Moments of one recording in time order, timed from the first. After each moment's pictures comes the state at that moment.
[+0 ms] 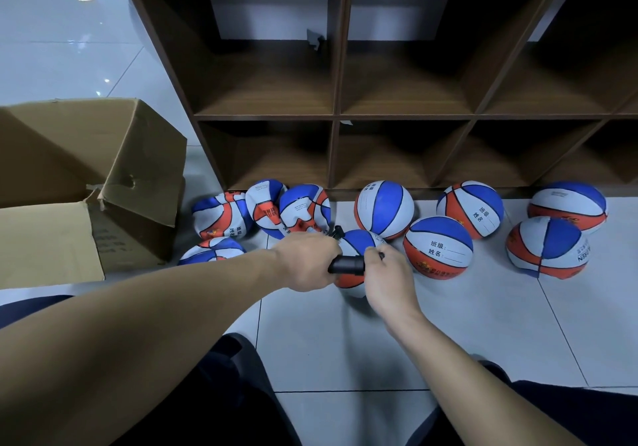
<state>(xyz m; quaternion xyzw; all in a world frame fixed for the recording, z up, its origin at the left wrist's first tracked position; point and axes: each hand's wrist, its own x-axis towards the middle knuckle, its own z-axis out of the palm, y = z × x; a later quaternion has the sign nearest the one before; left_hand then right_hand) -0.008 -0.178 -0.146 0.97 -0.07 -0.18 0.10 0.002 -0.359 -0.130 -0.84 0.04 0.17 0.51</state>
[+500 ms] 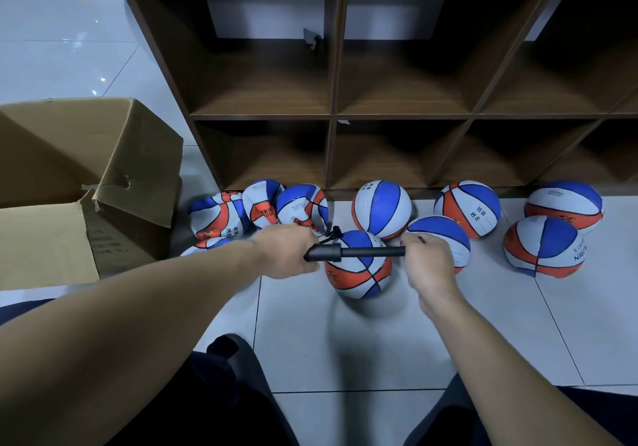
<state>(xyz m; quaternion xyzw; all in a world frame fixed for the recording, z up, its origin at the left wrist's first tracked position) -0.005 -0.145 -0.138 0.97 -0.03 -0.21 0.11 0.051 -0.397 -0.130 -0.83 0.14 0.14 0.52</state>
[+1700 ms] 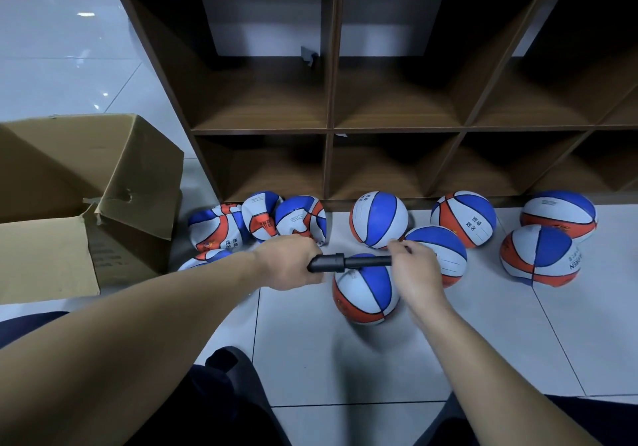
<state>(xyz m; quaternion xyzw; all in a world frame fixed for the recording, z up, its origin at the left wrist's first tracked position) -0.004 -0.152 -0.133 0.97 -0.03 -0.21 0.14 0.046 -0.390 -0.128 -0.84 0.10 0.14 0.51</state>
